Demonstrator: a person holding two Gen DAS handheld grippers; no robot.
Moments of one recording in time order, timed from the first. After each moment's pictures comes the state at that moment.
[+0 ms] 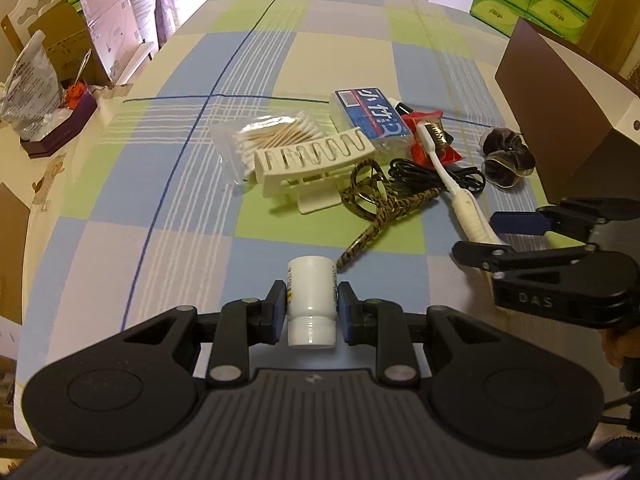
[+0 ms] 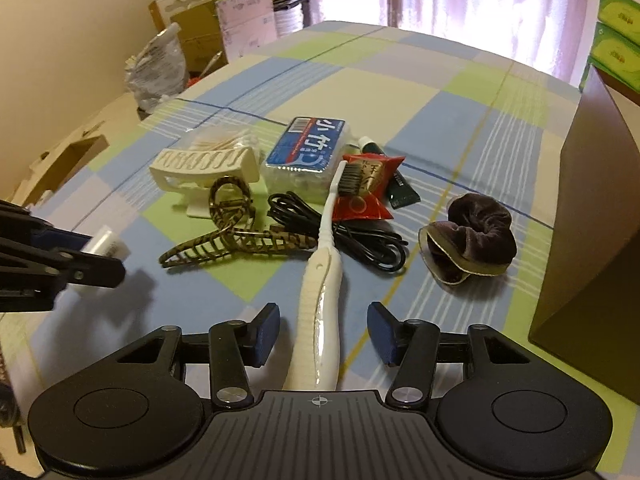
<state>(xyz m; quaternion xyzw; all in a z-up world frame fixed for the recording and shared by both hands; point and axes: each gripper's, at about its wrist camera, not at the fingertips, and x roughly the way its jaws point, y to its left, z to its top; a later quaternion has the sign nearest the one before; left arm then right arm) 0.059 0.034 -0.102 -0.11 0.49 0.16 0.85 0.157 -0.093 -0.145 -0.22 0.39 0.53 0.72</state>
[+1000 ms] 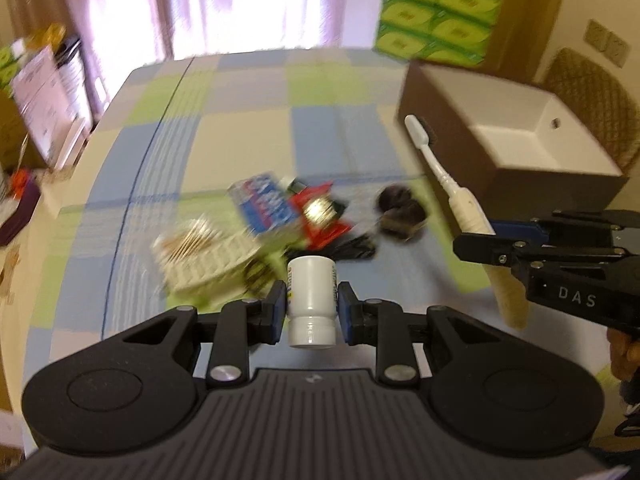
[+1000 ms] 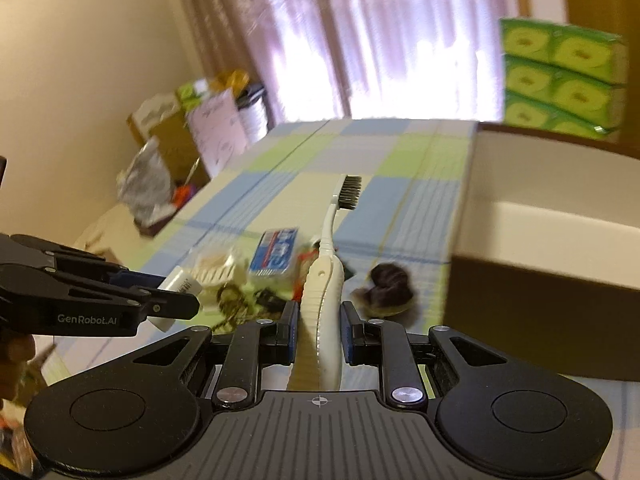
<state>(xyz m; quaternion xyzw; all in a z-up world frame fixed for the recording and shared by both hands) 0.097 -0.016 -0.038 -0.05 0.43 0.05 0.90 0.177 -0.185 -0.049 -0.07 0.35 0.51 0.78</state>
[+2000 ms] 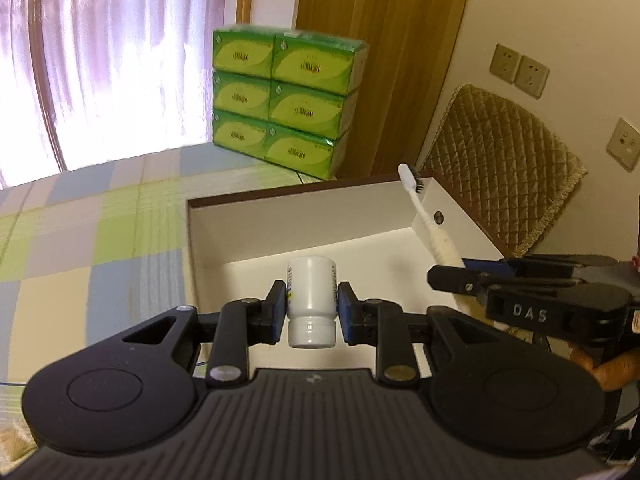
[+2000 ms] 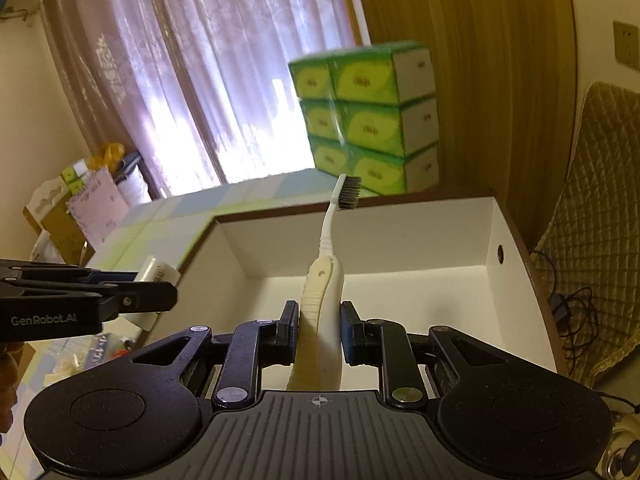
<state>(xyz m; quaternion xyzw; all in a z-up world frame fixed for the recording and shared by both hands) 0.294 -0.185 0.006 -0.05 0.37 -0.06 0.92 0.380 -0.313 -0.001 -0.02 0.36 0.39 0.85</state>
